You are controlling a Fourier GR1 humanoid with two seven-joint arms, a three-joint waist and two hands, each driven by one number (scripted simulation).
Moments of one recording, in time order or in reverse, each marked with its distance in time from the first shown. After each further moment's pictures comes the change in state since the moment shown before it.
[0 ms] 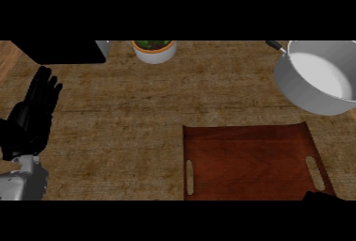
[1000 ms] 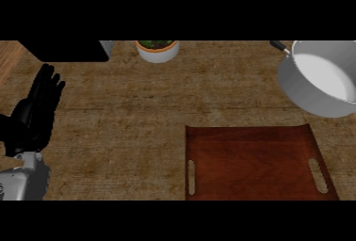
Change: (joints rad) left arm -0.022 -0.004 0.000 0.021 -0.002 -0.012 -0.009; right arm 0.023 -0.054 -0.679 -0.039 -0.965 0.141 0.045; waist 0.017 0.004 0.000
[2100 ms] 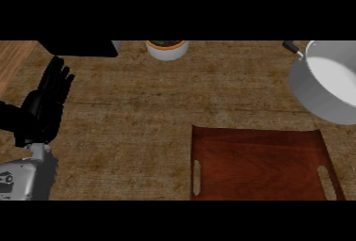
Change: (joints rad) left arm -0.061 -0.018 -0.014 0.031 -0.010 -0.013 0.005; right arm -0.719 0.000 0.127 0.770 0.196 -0.132 0.060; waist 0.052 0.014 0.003
